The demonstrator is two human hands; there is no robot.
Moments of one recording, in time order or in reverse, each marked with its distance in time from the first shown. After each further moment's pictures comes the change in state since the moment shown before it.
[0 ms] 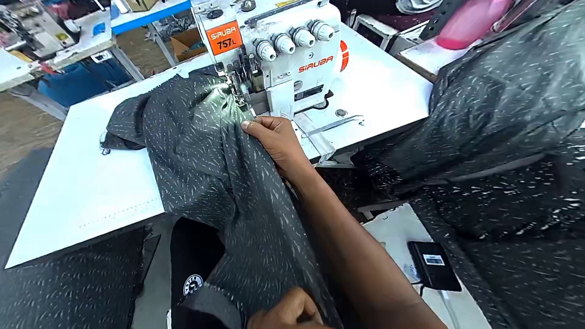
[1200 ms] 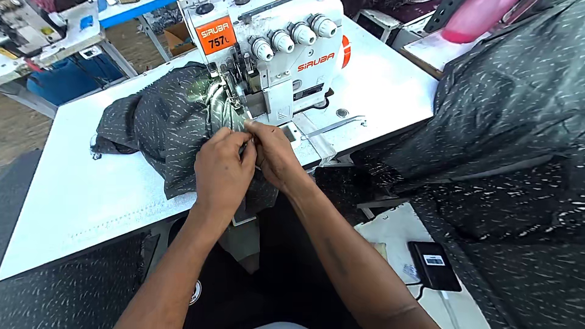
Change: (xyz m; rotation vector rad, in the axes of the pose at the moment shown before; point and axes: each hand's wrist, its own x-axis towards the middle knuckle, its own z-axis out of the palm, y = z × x) left_hand 0.168 -0.022 -0.133 0.655 0.695 0.081; right_hand -0.004 0.004 0.008 0.330 -0.057 0.138
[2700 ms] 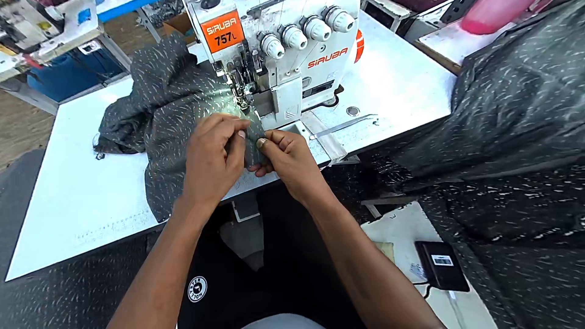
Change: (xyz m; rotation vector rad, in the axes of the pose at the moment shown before) left_hand 0.020 -0.038 -0.011 -0.144 0.022 0.222; right_hand -0.027 -0.010 -0.005 -0.300 0.029 -0.025
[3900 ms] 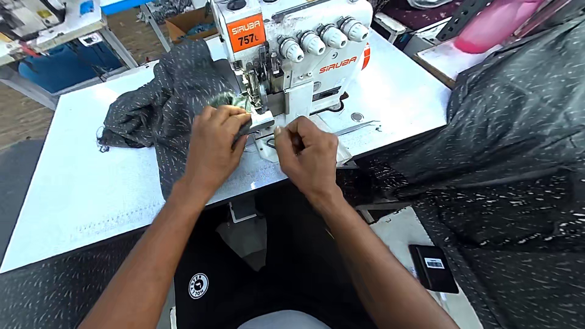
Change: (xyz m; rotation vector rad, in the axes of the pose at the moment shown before) left_hand 0.012 -0.046 -0.004 0.160 -0.070 0.133; right_hand 0.011 -0.004 -0.001 -0.960 0.375 -0.645
